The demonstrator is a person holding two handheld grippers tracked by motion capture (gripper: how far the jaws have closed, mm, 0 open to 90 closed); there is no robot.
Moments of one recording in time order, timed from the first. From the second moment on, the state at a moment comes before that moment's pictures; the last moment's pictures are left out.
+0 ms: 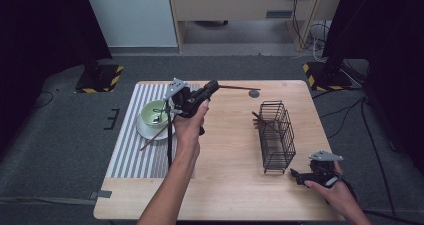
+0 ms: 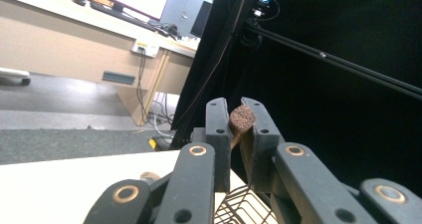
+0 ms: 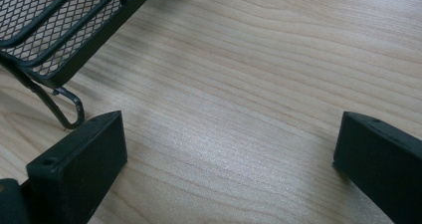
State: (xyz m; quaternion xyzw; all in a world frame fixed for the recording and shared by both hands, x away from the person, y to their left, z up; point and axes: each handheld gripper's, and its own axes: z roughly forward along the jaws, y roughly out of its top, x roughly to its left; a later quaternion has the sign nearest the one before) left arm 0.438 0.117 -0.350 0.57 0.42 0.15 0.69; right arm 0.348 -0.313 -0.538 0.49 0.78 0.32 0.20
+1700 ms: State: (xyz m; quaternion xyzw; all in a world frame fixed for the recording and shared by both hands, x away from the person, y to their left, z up) left arm 0.423 0.186 -0.408 0.56 0.49 0.18 0.64; right arm 0.348 -0.313 -0.538 0.49 0.78 0.32 0.20
